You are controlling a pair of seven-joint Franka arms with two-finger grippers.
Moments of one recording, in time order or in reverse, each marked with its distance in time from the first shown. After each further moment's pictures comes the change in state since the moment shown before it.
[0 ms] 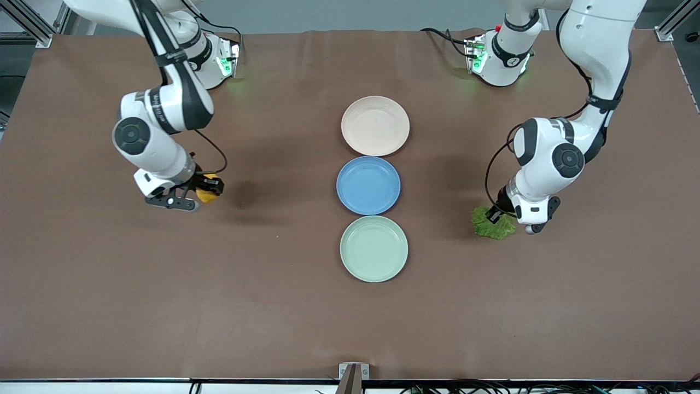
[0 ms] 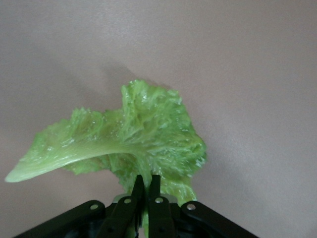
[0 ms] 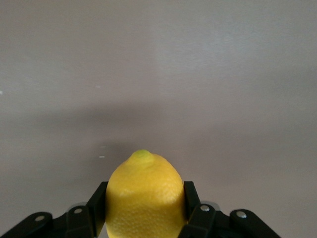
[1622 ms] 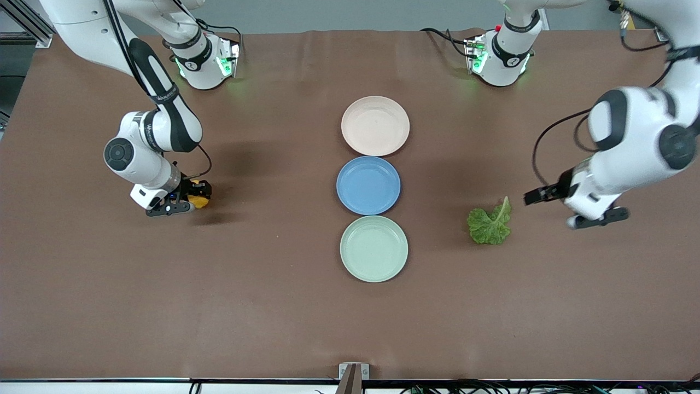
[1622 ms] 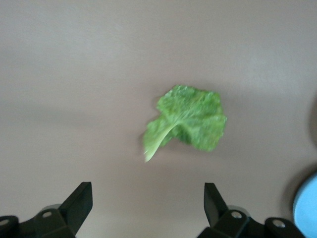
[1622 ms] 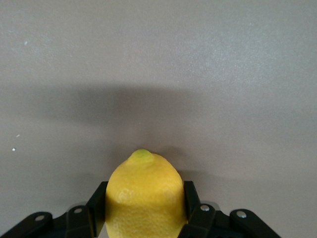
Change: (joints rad) left arm 0.168 -0.267 0.008 0.244 0.056 -0.660 0.753; right arm -0.114 0.157 0.012 -0.077 0.108 0.232 -0.432
